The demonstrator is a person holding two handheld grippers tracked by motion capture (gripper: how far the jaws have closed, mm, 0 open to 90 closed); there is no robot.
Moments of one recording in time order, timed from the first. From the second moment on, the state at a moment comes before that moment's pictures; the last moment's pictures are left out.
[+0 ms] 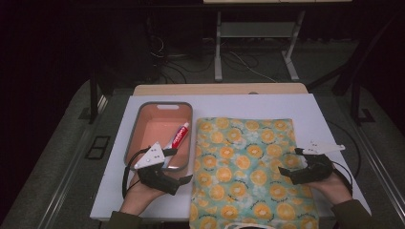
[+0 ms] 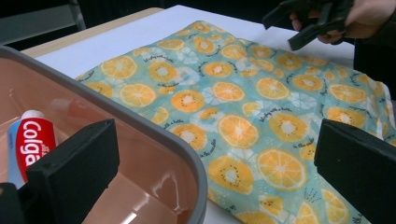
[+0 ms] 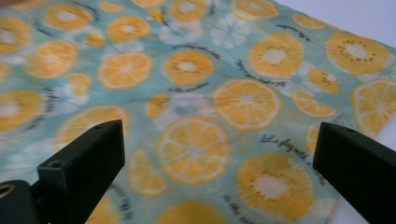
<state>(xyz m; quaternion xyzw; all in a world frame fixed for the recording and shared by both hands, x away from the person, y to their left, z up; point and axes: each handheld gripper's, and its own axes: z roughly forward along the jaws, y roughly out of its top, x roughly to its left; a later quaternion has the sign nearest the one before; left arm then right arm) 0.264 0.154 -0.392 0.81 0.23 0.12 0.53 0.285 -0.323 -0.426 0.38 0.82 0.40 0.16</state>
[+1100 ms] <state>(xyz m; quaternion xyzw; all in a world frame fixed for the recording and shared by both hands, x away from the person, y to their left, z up) 0.267 0.158 -0.394 0.81 0.24 0.11 0.53 0.458 -0.350 -0.453 0.48 0.80 0.34 0.14</state>
